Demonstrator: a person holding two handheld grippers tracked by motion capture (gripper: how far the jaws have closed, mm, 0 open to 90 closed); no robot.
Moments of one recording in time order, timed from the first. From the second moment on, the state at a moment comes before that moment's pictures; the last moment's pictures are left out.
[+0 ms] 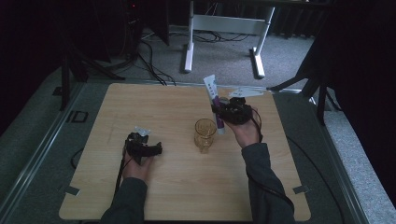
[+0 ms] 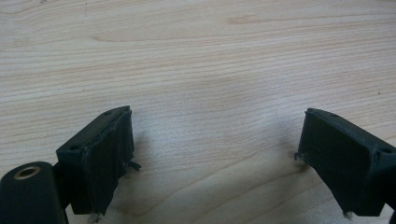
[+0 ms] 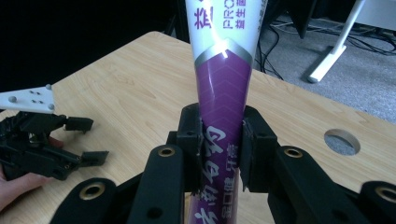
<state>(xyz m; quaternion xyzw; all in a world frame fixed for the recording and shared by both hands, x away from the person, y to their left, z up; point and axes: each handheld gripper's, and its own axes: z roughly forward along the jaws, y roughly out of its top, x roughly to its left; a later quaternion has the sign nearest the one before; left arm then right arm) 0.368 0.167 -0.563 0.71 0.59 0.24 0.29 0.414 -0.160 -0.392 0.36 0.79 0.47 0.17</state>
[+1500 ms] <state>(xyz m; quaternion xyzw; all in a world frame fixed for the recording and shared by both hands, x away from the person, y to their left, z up) 0.368 0.167 -0.563 0.71 0.59 0.24 0.29 0.432 -0.131 -0.429 0.36 0.79 0.47 0.17</state>
